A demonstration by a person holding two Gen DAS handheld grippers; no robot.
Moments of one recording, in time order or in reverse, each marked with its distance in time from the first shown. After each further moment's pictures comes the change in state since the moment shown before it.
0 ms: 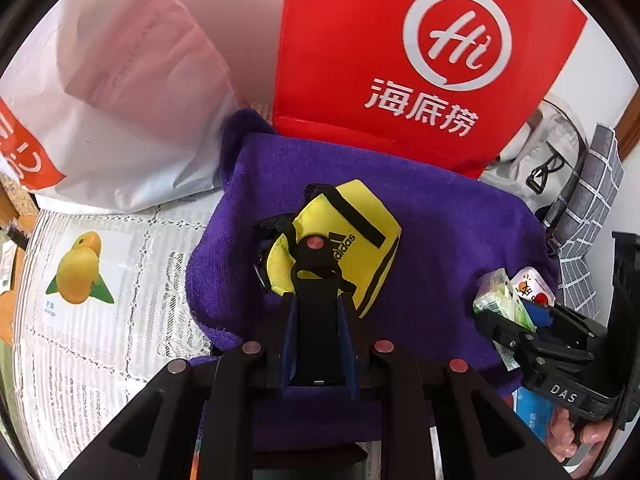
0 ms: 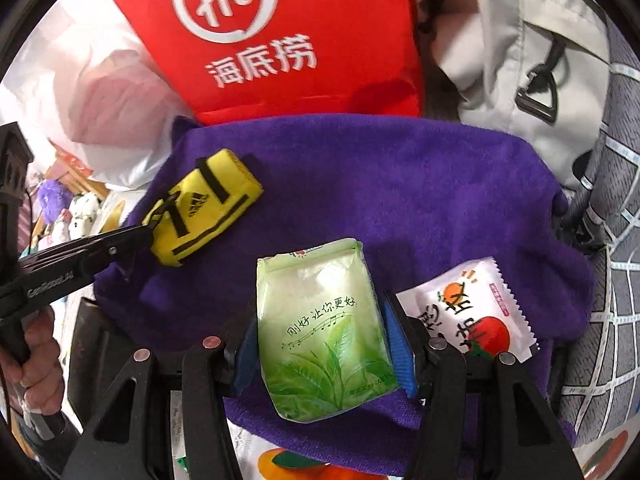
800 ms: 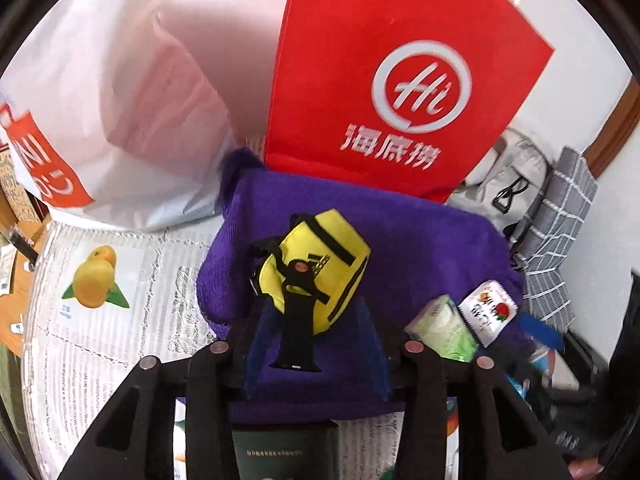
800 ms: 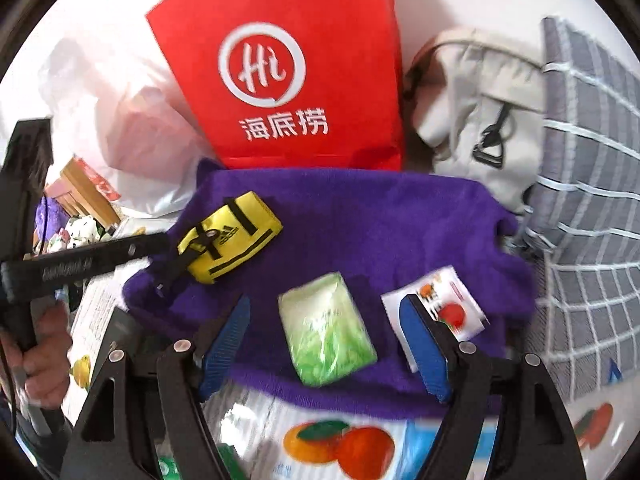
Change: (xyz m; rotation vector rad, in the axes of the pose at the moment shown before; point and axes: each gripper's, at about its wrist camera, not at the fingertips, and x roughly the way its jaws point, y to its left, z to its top) left arm -0.052 0.000 0.005 0.003 -0.070 -0.053; right arm -0.085 0.022 -0.033 -0.017 -0.177 -0.058
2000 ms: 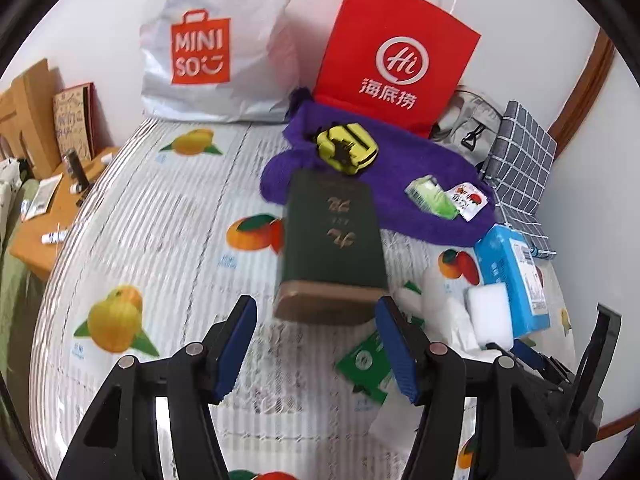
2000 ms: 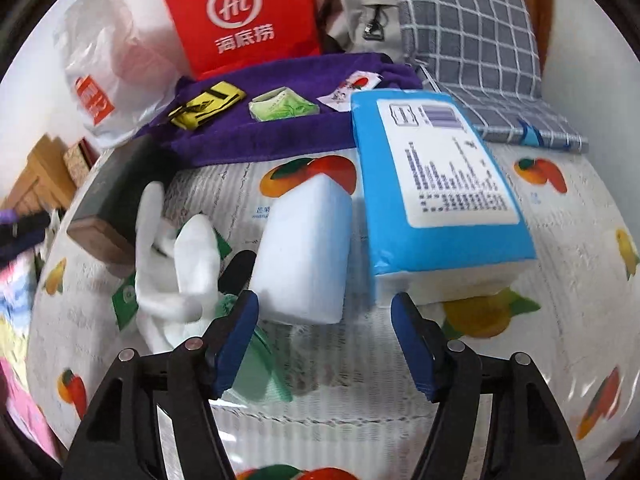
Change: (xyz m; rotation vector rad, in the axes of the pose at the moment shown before) left arm -0.109 0.043 -0.179 -0.040 -0.061 0.006; right arm -0.058 0.015 -0.186 0.200 0.045 -0.182
